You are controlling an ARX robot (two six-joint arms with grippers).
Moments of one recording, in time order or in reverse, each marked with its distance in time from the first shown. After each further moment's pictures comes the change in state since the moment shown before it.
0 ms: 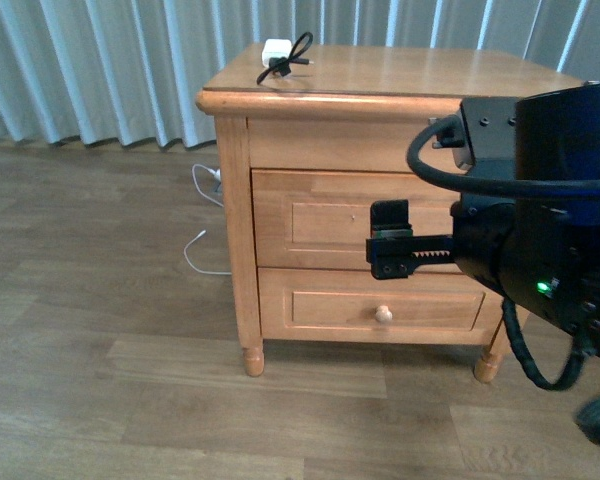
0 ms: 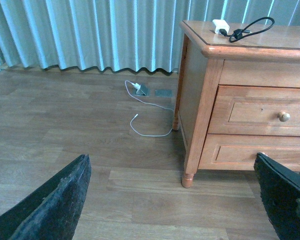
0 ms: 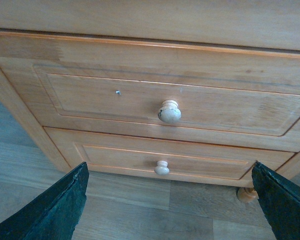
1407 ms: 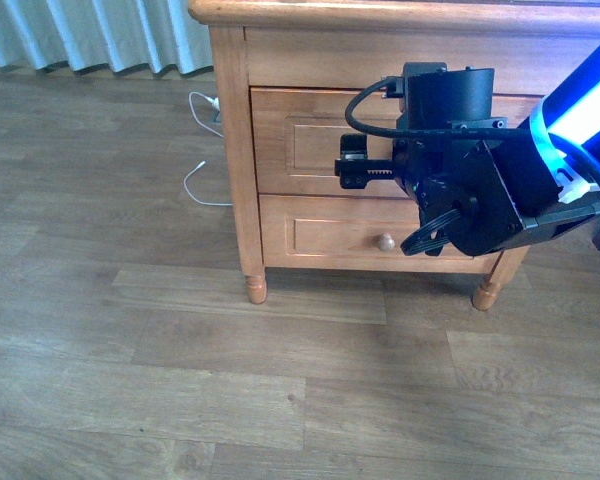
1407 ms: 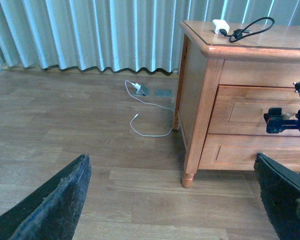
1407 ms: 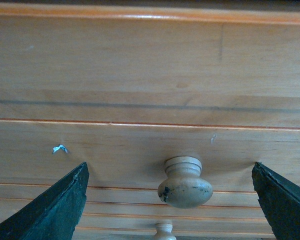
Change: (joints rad) left arm 0.000 0.000 0.000 0.000 0.000 0.000; right arm -0.037 0.440 0.531 -0.070 0.034 0.012
